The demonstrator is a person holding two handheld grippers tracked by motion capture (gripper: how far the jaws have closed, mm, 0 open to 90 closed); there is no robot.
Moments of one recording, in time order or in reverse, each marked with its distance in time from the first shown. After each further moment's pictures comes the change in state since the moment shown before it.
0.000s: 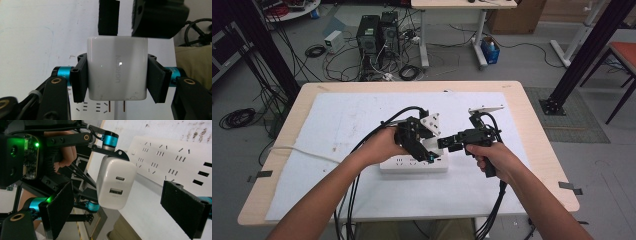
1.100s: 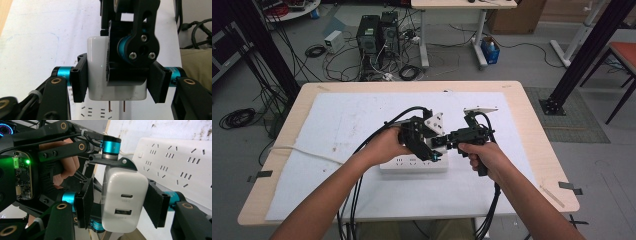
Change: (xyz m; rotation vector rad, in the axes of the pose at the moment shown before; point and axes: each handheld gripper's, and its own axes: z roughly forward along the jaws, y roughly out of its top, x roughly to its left) left arm -0.003 0.009 0.003 -0.009 0.040 0.032; right arm -0.004 0.004 0.014 -0.015 0.054 0.068
